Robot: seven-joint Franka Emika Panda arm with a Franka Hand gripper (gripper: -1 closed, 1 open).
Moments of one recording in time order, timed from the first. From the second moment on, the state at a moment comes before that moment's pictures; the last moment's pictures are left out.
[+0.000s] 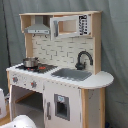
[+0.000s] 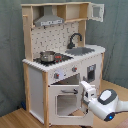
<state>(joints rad) -0.59 -1.43 1.75 -2.23 -0.59 2.57 1.43</state>
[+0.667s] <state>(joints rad) -0.60 -1.43 1.76 -2.17 -0.58 2.53 1.39</state>
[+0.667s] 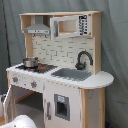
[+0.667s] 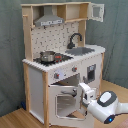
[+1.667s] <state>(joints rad) -0.64 -1.43 1.76 -1.98 -0.58 2.49 1.30</state>
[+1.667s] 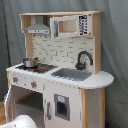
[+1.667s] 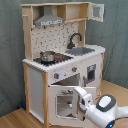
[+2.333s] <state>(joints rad) -0.60 -1.42 1.74 -1.87 -0.58 2.40 1.10</state>
